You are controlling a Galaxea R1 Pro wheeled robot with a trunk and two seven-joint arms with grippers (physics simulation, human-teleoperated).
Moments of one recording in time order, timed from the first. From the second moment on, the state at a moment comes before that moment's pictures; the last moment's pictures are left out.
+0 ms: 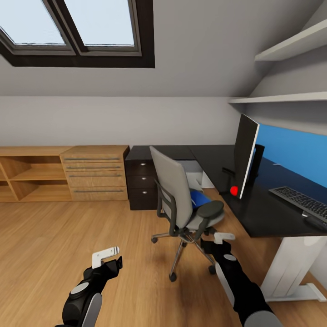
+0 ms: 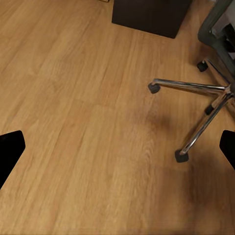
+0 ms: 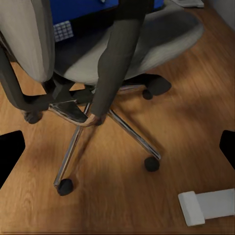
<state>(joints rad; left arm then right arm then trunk) -0.07 -0.12 -0.06 -1.62 0.23 0.63 0.38 -0.47 0.06 0.00 -0.89 -0.01 0.26 -0.14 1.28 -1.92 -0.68</state>
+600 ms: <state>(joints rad) -0.07 -0.12 -0.06 -1.62 0.23 0.63 0.38 -0.46 0.09 -0.01 -0.92 -0.02 0.24 -0.14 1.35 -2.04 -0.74</state>
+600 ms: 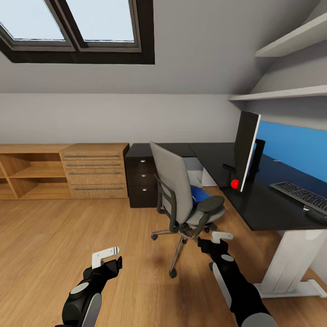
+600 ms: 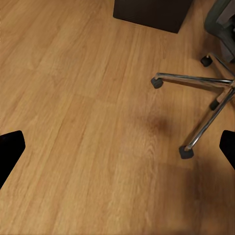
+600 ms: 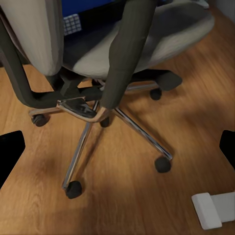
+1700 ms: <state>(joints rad) -0.07 -0.12 -0.06 -1.62 0.22 0.63 0.38 -0.46 0.08 -0.01 -0.92 -0.02 0.24 -0.14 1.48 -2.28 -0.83</state>
